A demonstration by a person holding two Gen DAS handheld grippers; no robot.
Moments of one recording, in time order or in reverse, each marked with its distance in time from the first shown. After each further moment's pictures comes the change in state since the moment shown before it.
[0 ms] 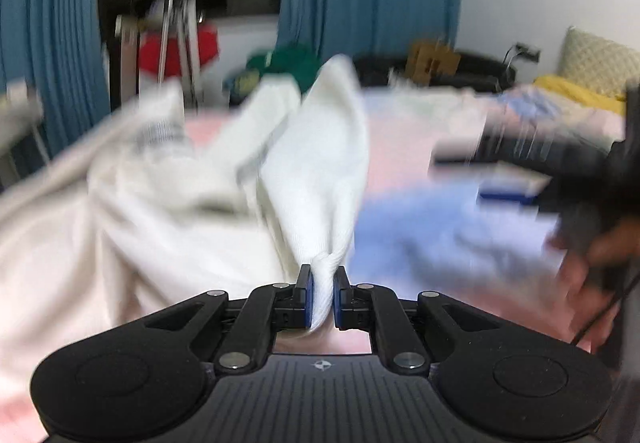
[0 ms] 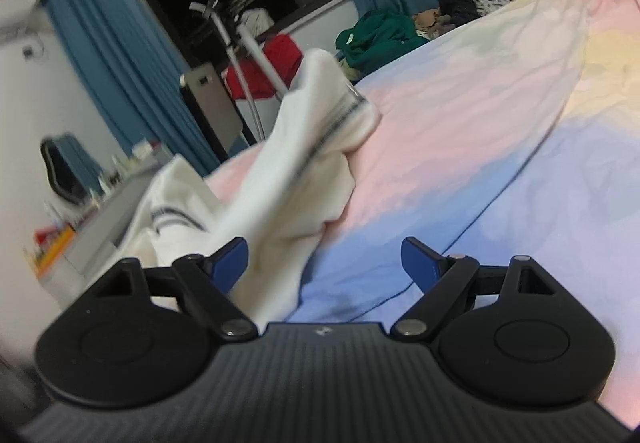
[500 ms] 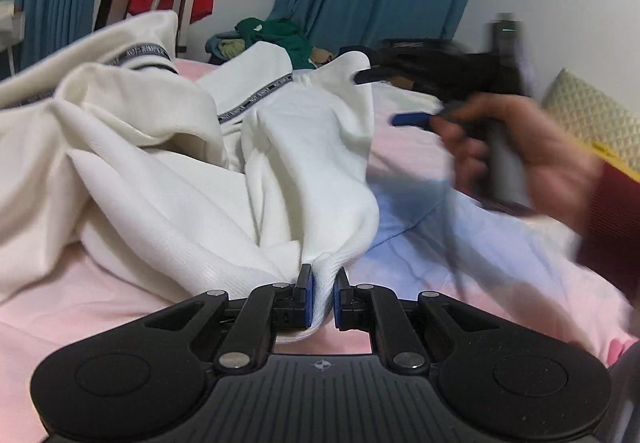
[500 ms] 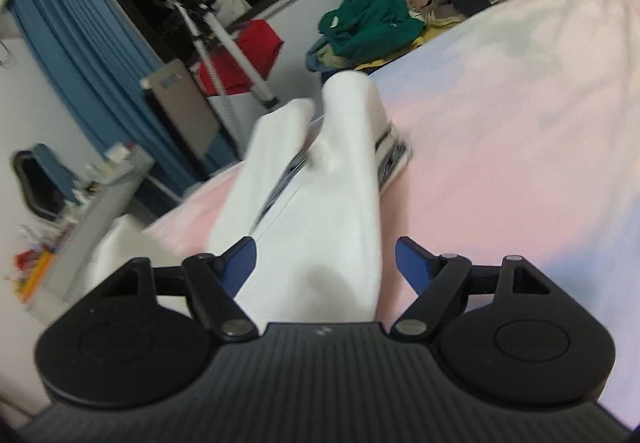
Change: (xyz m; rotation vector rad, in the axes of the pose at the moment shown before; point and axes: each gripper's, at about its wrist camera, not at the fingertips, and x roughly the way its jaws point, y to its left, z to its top) left arm 0.030 0.030 -0.020 -0.197 -0.013 -0.188; right arm 0.158 0.001 0.094 -0.004 0.082 -0.073
